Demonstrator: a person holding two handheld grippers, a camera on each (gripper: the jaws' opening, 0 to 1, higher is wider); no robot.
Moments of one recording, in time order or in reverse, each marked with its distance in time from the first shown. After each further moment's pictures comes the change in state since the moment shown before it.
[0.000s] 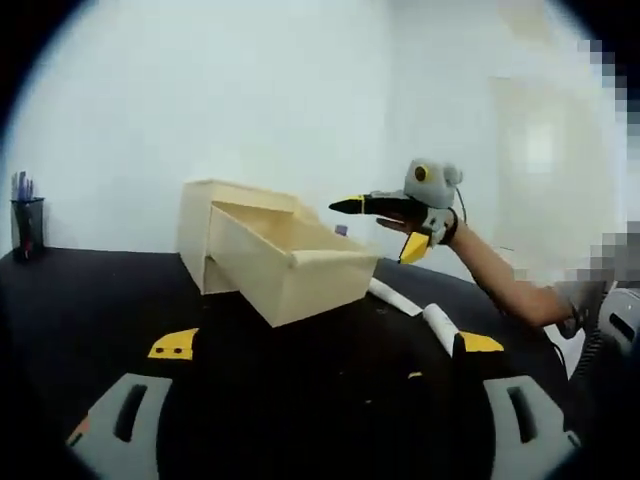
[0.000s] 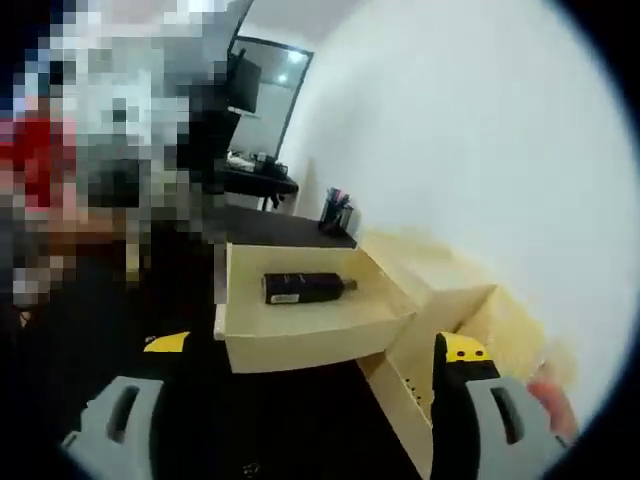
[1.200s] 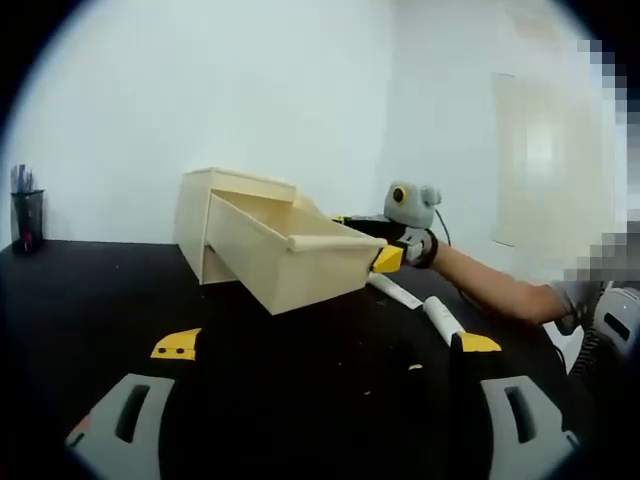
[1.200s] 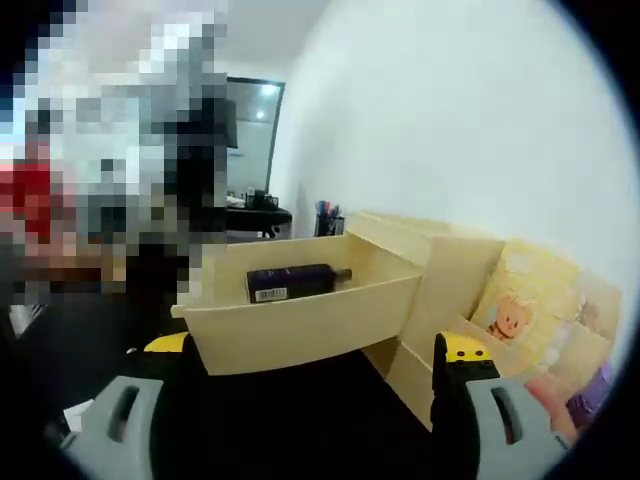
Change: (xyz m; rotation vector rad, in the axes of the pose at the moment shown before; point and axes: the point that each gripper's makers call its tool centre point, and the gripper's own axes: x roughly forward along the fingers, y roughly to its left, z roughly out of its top) left arm 0.002 -0.005 -0.011 -0.013 0.029 0.001; right arm 0.021 0.012 -0.027 0.188 -0.175 0.033
